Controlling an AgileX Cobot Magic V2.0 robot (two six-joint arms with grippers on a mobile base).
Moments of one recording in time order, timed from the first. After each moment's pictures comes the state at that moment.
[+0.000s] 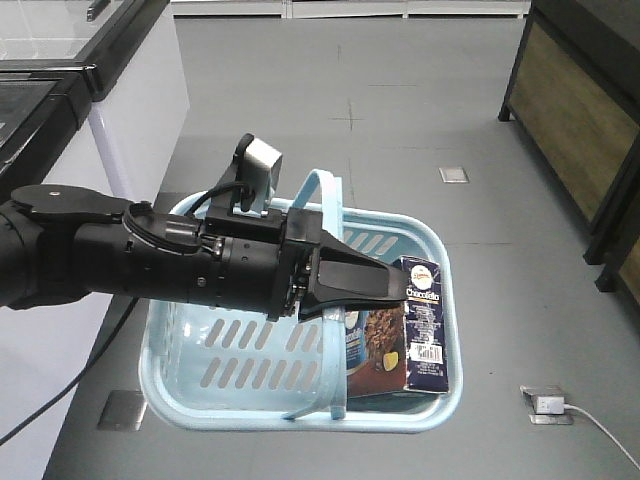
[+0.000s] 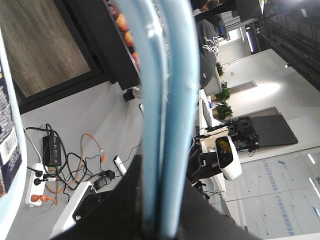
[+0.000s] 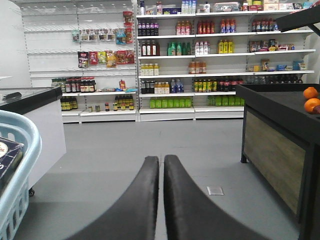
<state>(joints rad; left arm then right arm) -0.48 1.58 -1.06 -1.65 1.07 0.78 0.00 -0.01 0.03 -0.09 -0.04 0.12</state>
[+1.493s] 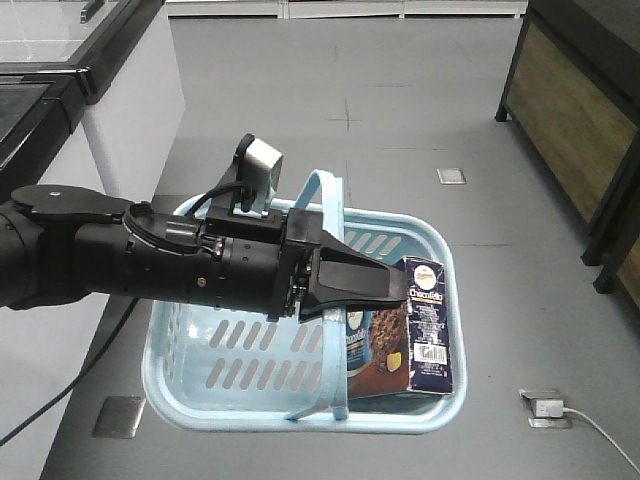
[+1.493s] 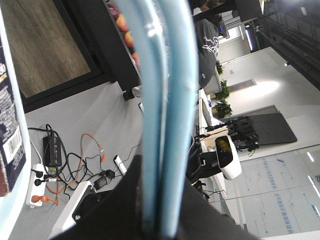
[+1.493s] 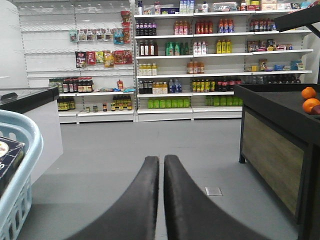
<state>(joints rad) -0.48 1.58 -1.06 -1.65 1.07 0.78 0.00 -0.01 0.03 -0.09 -0.04 0.12</state>
